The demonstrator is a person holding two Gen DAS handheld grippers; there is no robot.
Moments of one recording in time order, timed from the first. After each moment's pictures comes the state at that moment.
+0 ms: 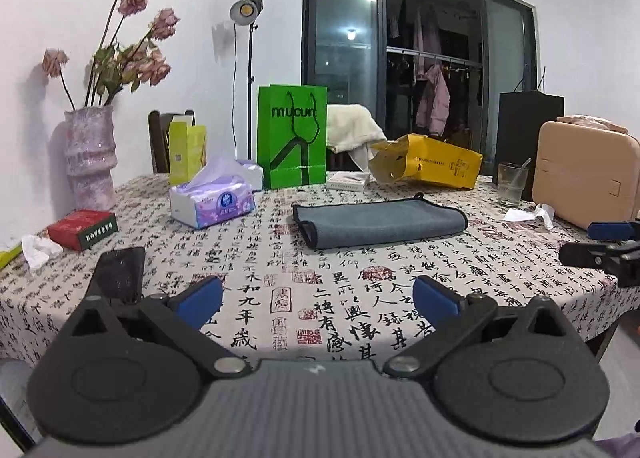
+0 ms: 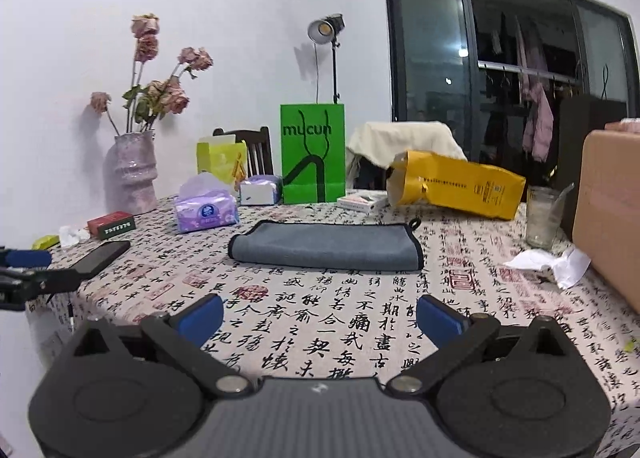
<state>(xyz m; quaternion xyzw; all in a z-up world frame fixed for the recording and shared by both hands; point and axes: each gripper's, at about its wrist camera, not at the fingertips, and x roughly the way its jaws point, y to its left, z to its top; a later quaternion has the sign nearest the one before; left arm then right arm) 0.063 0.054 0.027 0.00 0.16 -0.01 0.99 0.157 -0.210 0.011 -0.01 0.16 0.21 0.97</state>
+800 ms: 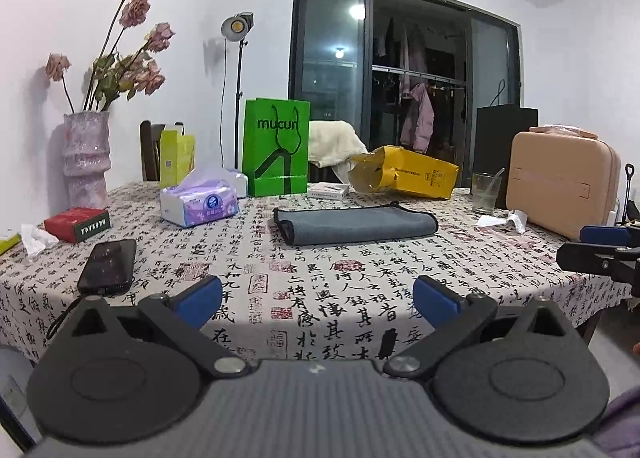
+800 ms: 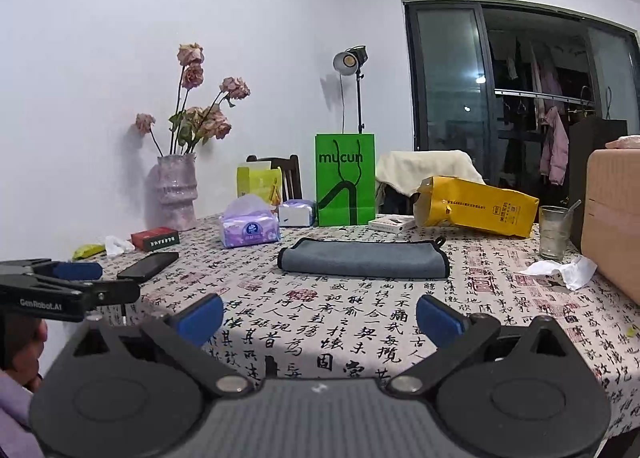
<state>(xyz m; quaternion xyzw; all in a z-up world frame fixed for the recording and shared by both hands) 0.013 0.041 0.011 -0.01 0.13 -0.03 0.99 0.078 -0.208 0.010 0.00 0.12 0.24 0.96</state>
